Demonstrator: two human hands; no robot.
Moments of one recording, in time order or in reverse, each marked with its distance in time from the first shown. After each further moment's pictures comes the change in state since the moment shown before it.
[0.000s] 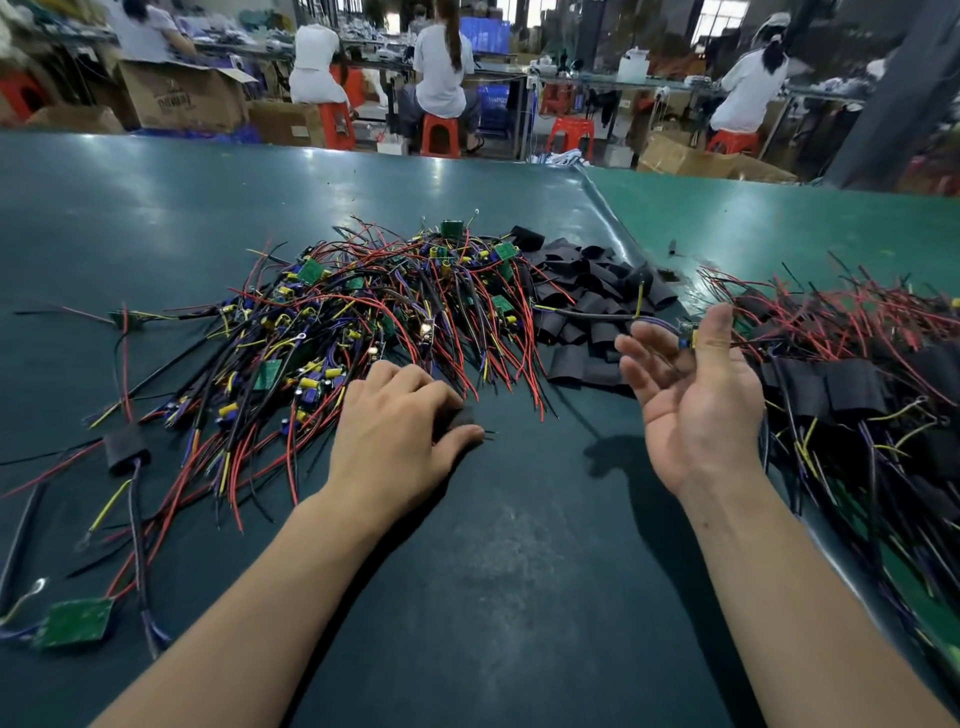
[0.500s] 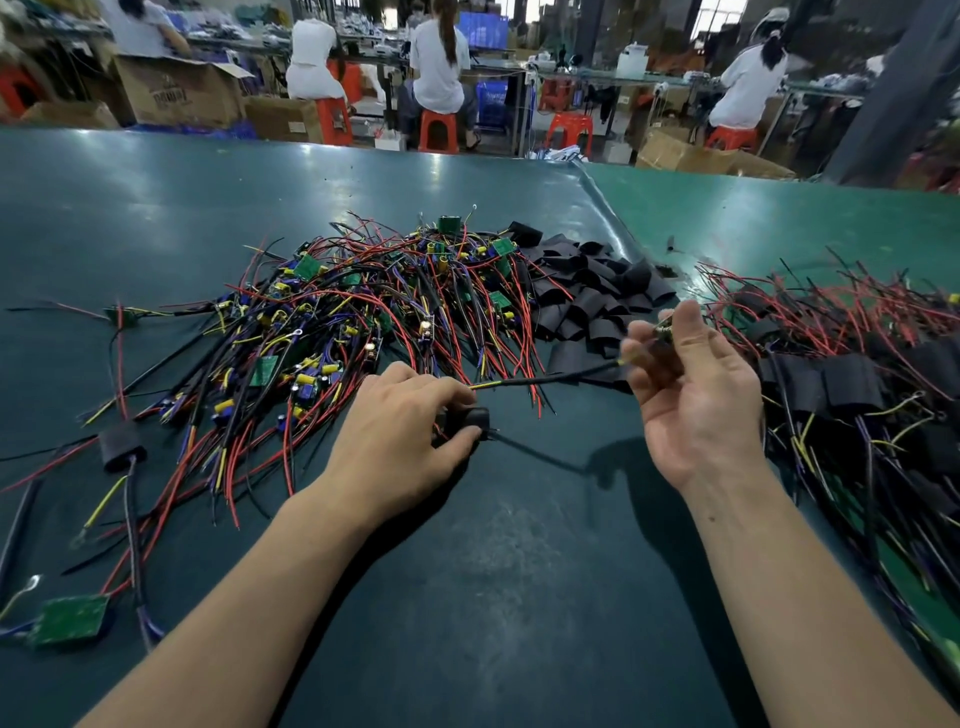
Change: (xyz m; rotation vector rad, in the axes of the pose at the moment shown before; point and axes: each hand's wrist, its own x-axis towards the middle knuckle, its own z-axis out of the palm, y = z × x) left_hand 0.000 0.004 -0.005 -0.121 -0.042 0.096; right_hand 0.000 -0.003 -0.004 -0.056 -0.059 0.035
